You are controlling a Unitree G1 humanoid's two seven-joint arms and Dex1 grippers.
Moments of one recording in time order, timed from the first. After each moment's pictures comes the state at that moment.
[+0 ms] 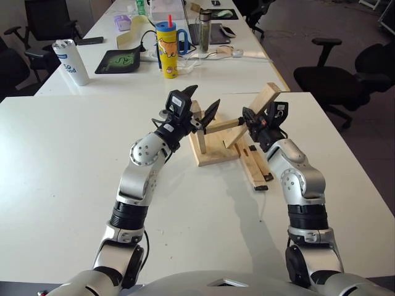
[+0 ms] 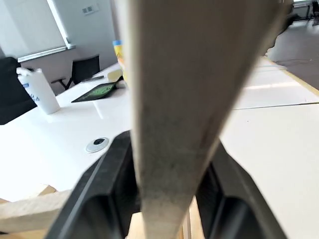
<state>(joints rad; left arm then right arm) -0.43 0.09 -0.13 -0.12 -0.15 0.21 -0.41 -0.39 -0.20 -0.06 -0.05 0.42 0.51 0.06</state>
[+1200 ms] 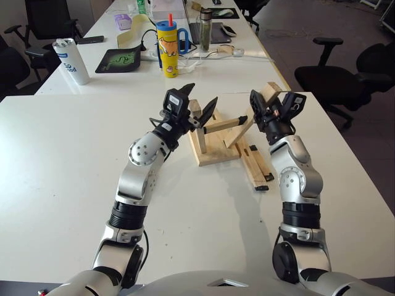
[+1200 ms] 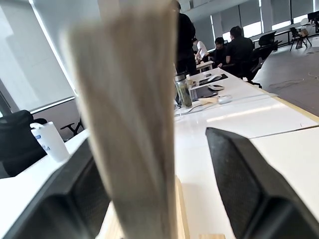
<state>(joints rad) -0.43 0.09 -0.12 -0.12 -0.15 0.21 -0.40 -0.44 -0.09 -0.21 -0.05 0.46 0.34 0.11</state>
